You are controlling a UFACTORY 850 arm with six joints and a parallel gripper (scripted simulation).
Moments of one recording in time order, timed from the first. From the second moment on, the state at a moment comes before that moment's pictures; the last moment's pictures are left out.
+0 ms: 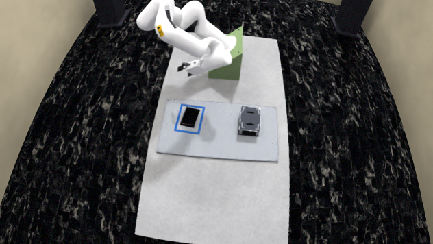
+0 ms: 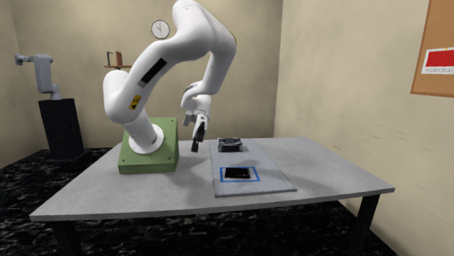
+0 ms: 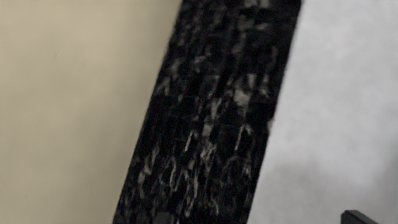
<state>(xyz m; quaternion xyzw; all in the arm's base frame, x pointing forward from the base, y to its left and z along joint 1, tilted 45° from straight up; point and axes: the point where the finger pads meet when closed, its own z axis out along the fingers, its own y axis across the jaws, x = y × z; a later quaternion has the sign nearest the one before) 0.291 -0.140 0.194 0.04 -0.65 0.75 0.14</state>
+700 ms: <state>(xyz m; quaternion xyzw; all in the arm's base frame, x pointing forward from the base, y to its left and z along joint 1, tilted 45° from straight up) 0.313 -0.150 0.164 -0.19 -0.69 0.70 -0.06</state>
